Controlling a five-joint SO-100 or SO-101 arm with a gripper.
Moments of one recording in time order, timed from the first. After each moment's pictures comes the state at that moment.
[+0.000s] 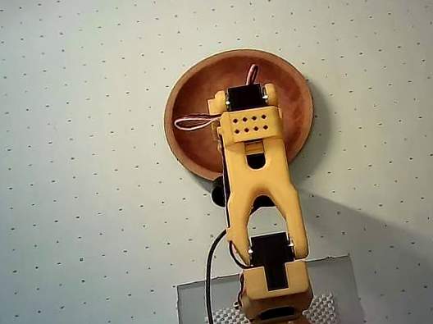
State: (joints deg) arm -1.6 91.6 94.1 81.3 -78.3
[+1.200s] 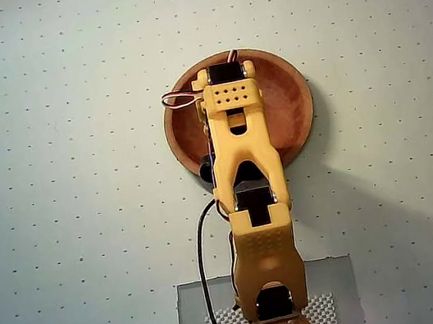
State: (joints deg) arm -3.0 67.0 75.5 81.0 -78.3
